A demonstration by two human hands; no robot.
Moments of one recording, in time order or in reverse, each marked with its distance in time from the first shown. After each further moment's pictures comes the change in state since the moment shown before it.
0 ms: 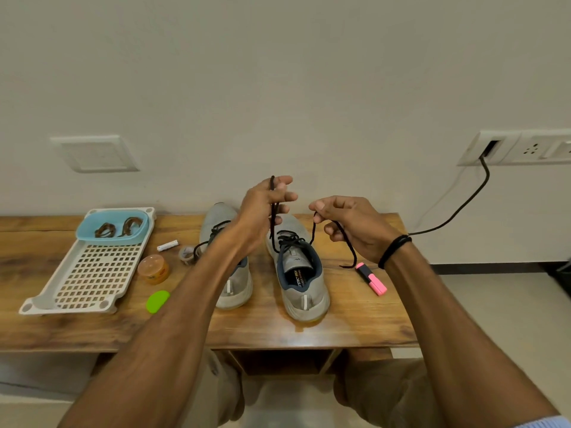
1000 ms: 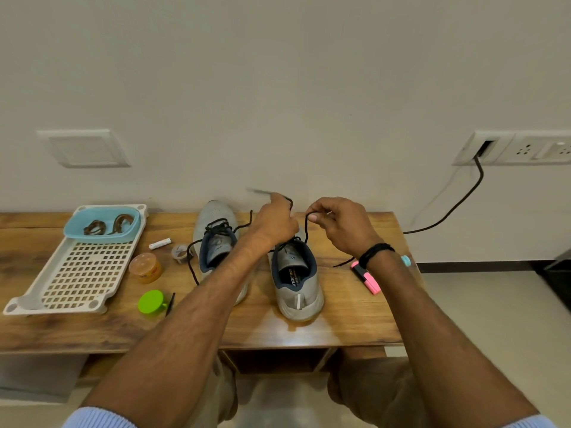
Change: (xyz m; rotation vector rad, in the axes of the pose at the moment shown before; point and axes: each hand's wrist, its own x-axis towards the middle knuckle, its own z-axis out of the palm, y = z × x) left_hand 0.017 -0.021 0.028 0.965 0.017 -0.013; right_hand 0.013 0.018 0.004 -0.888 0.190 -0.387
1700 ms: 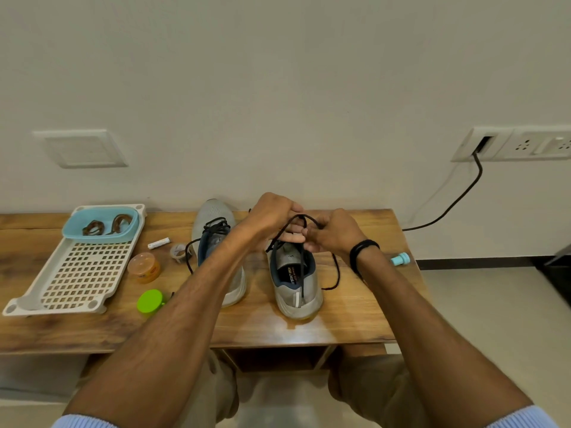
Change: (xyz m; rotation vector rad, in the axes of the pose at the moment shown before) left_hand -0.013 0.009 -0.014 -0.750 -0.177 -0.186; right_hand -0.001 -0.002 0.020 0.460 -0.151 0.552
